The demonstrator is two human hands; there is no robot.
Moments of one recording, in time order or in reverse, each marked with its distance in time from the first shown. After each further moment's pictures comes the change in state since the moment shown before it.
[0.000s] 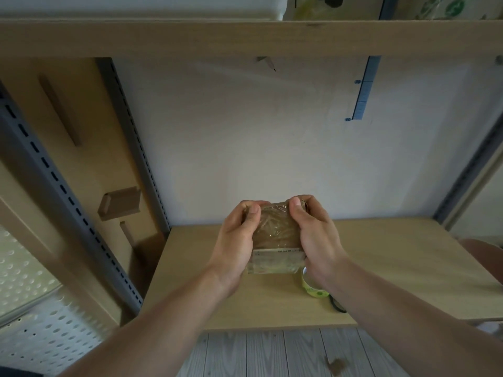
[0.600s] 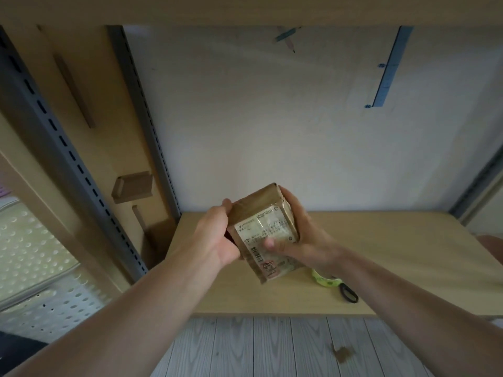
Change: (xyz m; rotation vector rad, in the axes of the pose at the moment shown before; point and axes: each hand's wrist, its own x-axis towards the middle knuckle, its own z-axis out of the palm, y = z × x) left_hand 0.013 0.009 -0.039 -0.421 0.252 -0.502; right_hand 0.018 0.038 -0.012 -0.490 -0.590 -0.101
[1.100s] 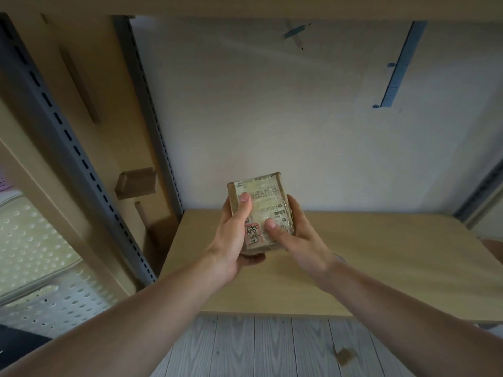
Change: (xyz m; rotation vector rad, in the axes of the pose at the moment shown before) left_hand 0.014 -0.027 -0.016 0.312 -0.202 0.235; right_hand 0.009 0.006 0.029 0.247 0.165 0.038
